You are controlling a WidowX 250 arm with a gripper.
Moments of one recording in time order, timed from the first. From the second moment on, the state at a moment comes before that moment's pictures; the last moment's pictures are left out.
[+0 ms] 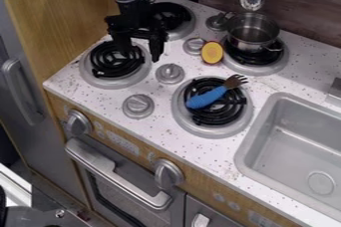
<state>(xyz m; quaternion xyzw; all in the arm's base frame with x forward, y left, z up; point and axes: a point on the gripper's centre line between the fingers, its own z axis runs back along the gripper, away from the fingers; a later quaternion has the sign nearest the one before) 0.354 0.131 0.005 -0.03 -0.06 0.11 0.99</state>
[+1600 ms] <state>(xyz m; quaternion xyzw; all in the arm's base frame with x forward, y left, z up) 0.354 -0.007 -0.024 0.01 -0.08 -0.08 0.99</state>
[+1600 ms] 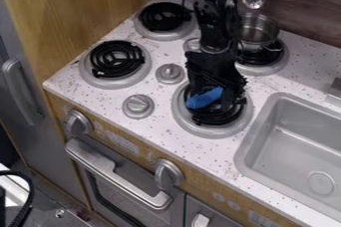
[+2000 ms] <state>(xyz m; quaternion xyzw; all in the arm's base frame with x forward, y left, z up) 0.353 0.011 -0.050 0.01 -0.05 -0.06 1.00</state>
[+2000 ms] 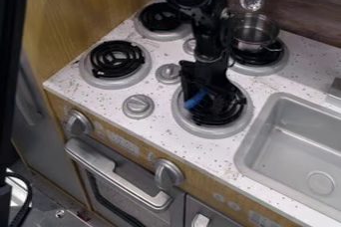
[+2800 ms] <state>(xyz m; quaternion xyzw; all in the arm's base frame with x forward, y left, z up) 0.358 0.021 -0.056 0.00 -0.04 -0.04 1.00</state>
